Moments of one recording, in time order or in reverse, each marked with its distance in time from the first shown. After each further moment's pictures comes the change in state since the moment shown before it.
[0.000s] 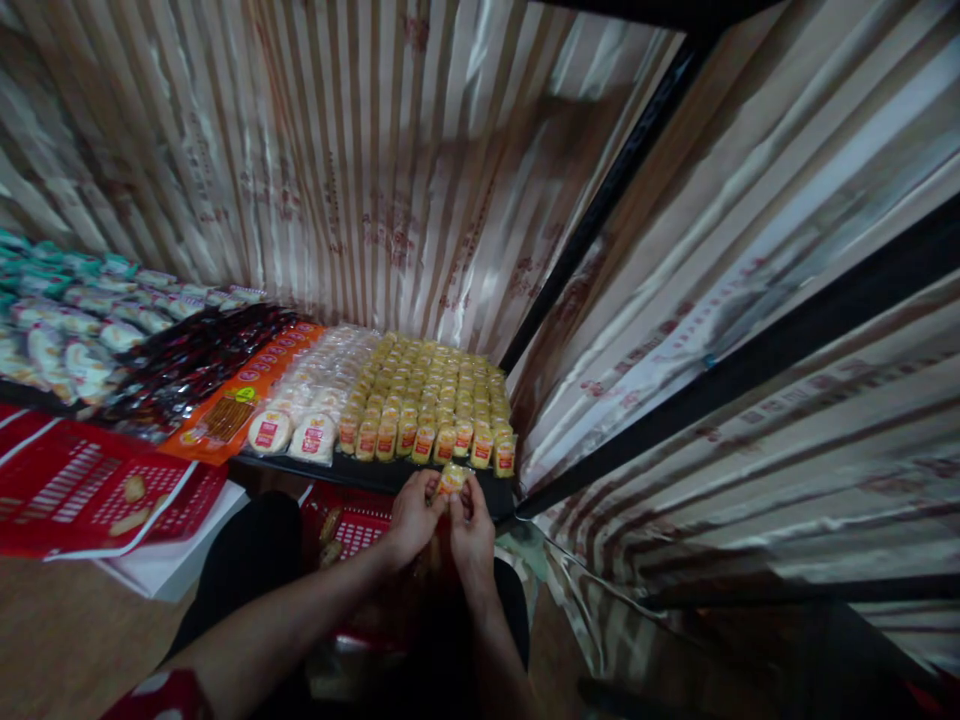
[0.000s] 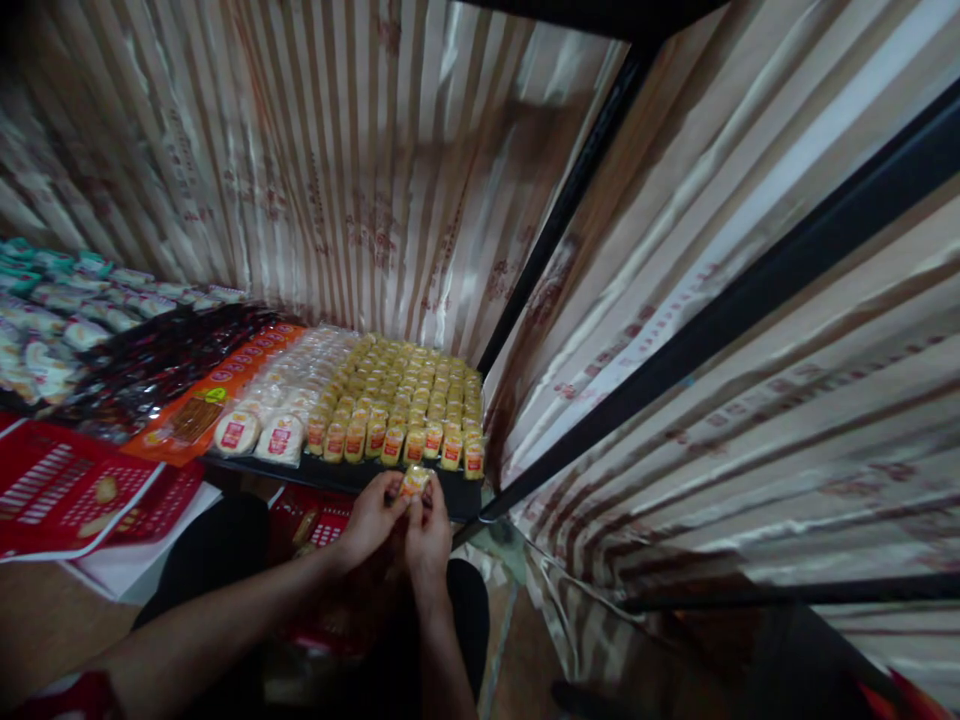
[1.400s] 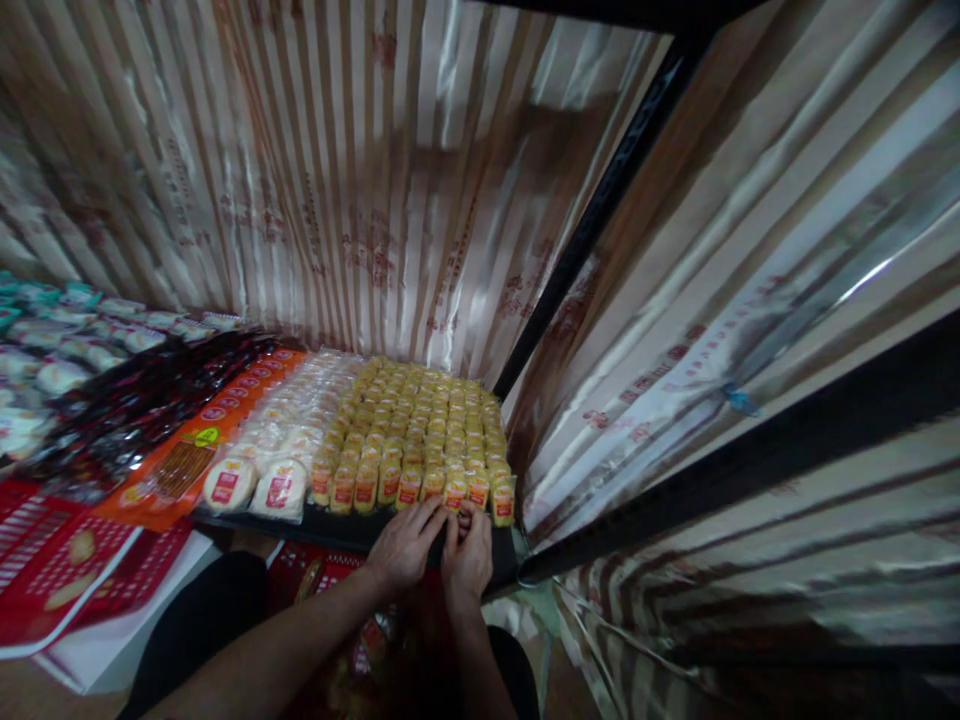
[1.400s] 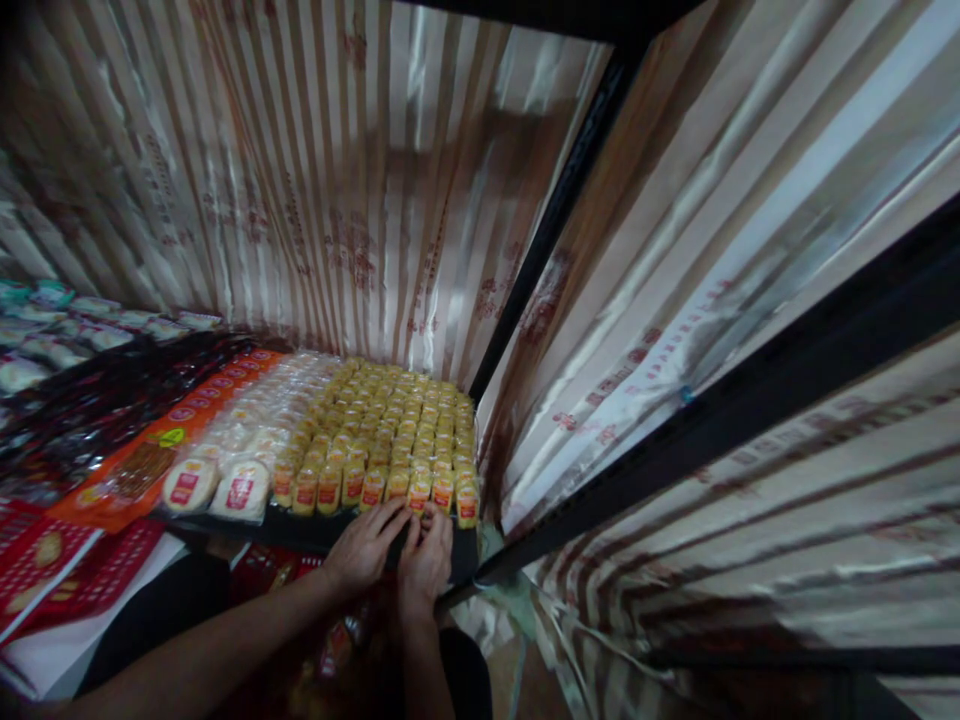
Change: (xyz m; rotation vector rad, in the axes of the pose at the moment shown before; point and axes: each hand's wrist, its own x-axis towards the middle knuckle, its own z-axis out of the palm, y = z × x) left_hand 0.046 -0.032 0.006 0.726 -0.293 0.587; right_hand 0.051 0.021 0.015 -0.397 0.213 -0.095
